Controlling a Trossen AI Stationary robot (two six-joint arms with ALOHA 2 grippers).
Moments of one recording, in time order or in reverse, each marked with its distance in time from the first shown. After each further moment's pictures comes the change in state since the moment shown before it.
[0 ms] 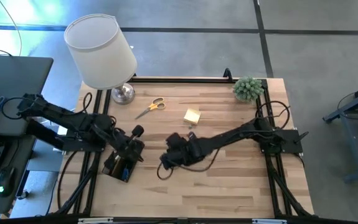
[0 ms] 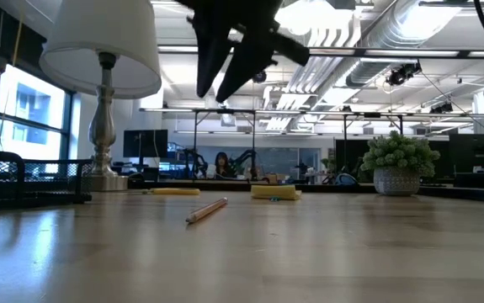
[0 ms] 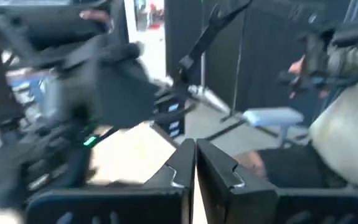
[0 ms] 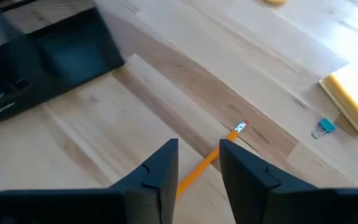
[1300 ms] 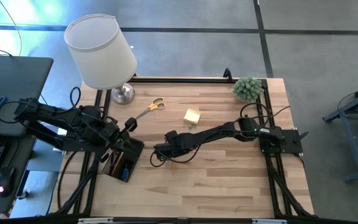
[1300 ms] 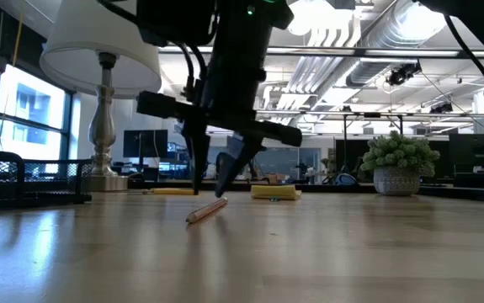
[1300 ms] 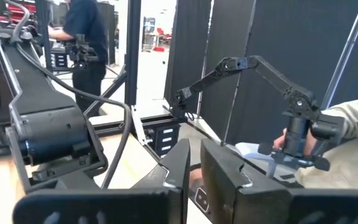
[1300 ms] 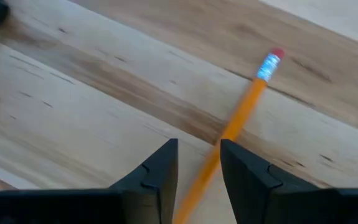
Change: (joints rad) left arm 0.089 -0.152 -0.018 -0.014 0.065 -0.190; right arm -0.113 0.197 0.030 0.022 -0.322 0.254
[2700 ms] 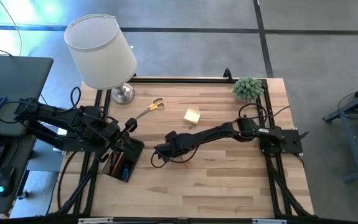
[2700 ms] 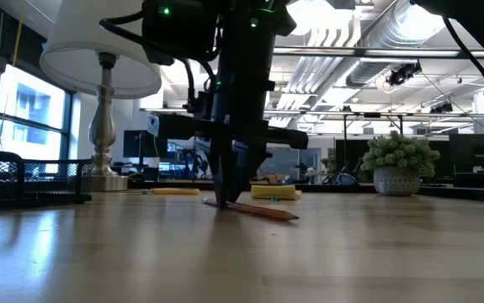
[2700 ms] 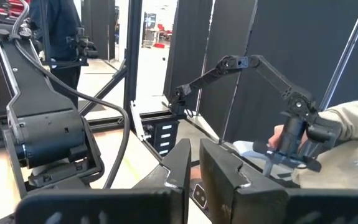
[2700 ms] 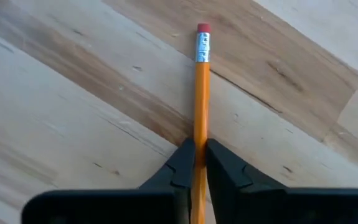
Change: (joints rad) left arm 0.000 0.000 0.000 -0.016 0.000 -0.015; right arm -0.008 0.026 -0.005 -0.065 0.003 -0.155
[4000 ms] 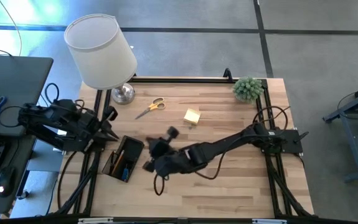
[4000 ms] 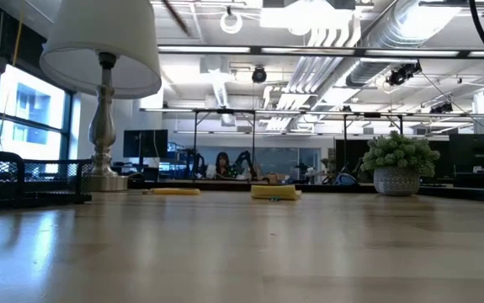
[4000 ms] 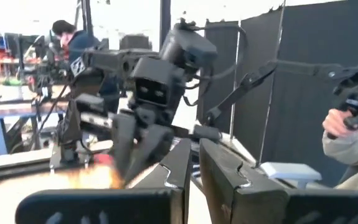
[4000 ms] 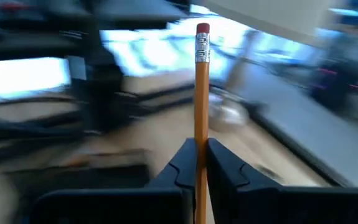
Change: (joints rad) left arm 0.000 -0.346 -0.002 -0.244 -0.157 0.069; right arm 0.195 -0.151 0.270 0.472 0.688 -0.861
